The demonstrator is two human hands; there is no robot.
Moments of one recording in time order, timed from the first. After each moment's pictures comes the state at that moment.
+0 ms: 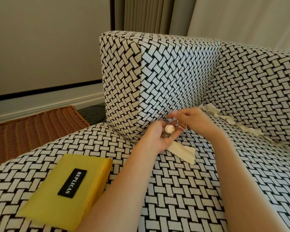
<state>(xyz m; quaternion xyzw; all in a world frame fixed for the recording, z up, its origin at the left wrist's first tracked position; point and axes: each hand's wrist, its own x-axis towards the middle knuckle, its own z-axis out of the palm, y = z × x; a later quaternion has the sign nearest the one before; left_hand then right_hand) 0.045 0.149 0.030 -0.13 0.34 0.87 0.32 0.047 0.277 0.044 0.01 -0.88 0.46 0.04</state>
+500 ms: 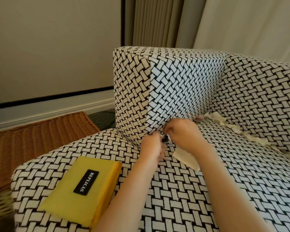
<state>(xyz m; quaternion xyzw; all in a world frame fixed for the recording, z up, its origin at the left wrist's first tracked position) 0.070 0.122 0.024 -0.12 0.62 0.76 0.17 0.046 0.237 0.032 0.11 -0.98 0.09 0.15</state>
